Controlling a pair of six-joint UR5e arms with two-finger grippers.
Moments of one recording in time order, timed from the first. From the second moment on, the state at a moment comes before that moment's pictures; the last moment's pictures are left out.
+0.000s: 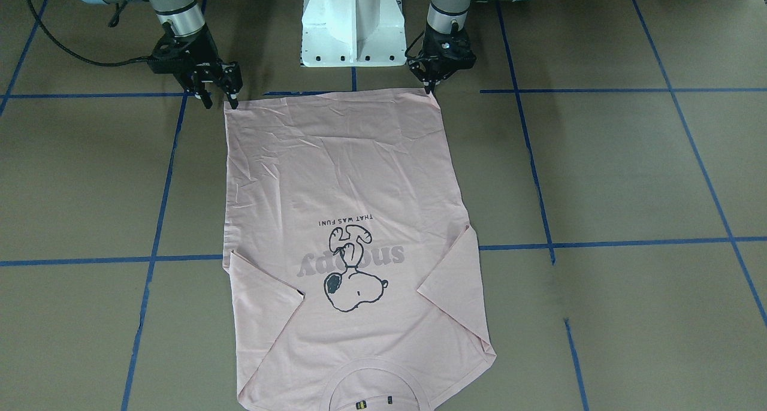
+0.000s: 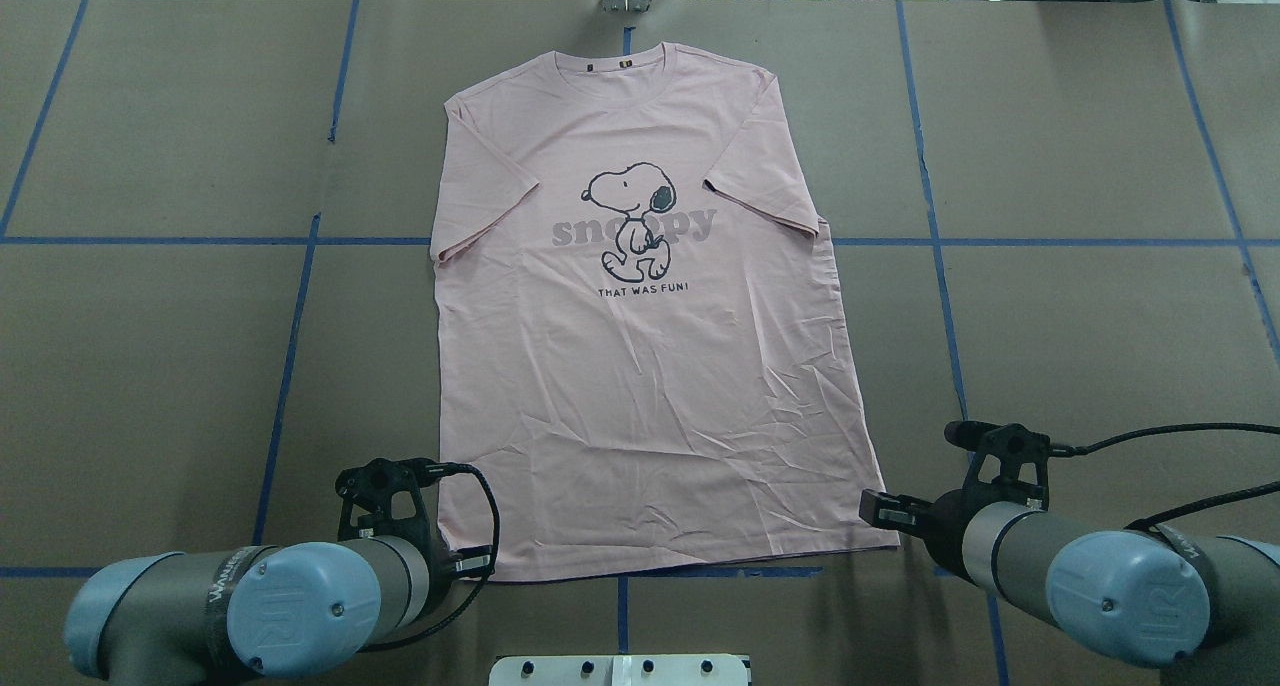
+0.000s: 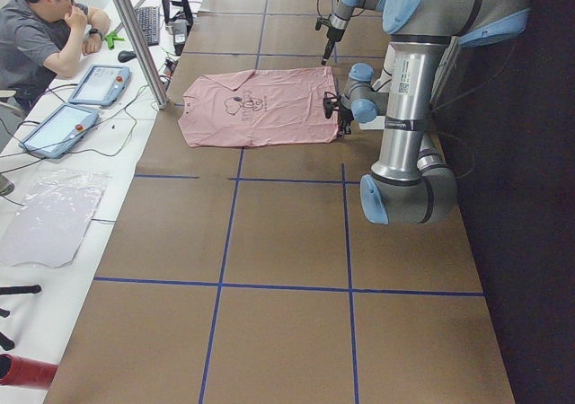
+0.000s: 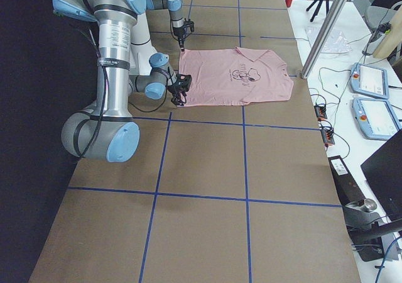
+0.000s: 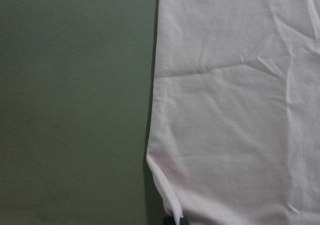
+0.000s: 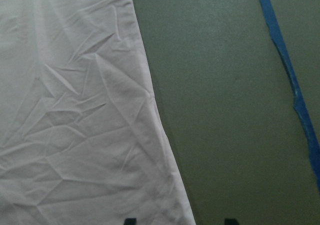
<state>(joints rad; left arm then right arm) -0.13 -1.83 -2.02 -1.73 -1.52 -1.64 0.16 -1.67 2.09 -1.08 1.38 1.64</state>
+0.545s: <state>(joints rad) -0.13 -1.83 -2.02 -1.73 -1.52 -1.64 0.12 -1.66 2.07 -1.08 1.36 1.65</state>
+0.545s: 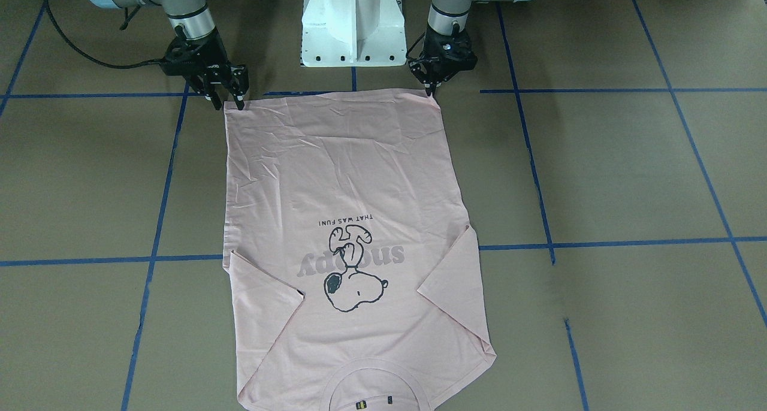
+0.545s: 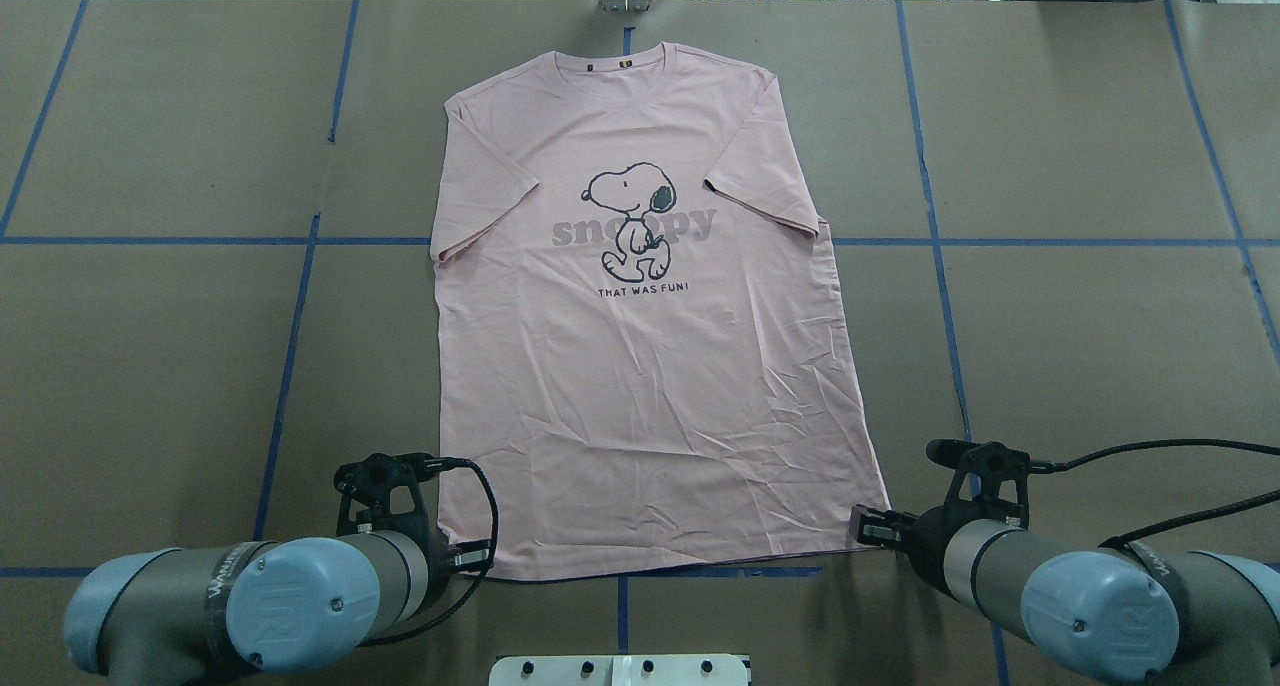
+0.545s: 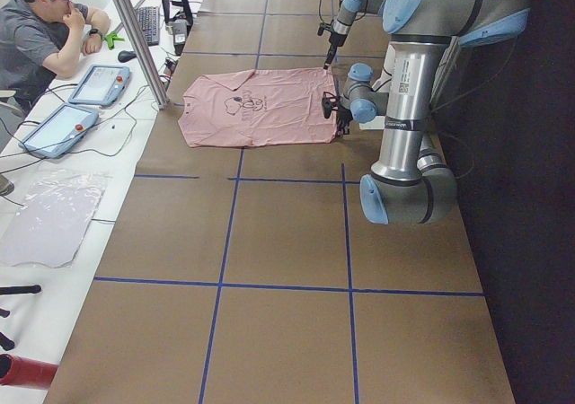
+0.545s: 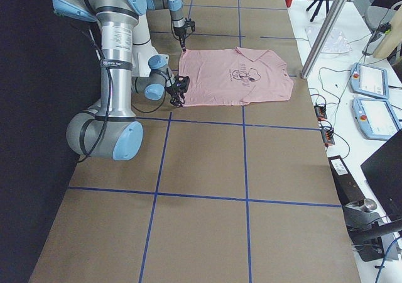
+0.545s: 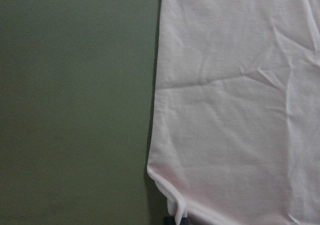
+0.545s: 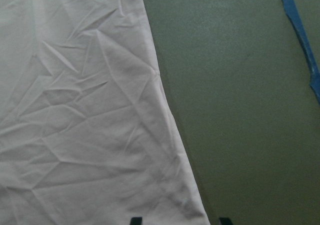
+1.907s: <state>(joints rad) -0.14 -1.83 -2.02 -1.73 -1.52 -1.62 0.10 -1.66 2.06 -1.11 1.36 1.67</state>
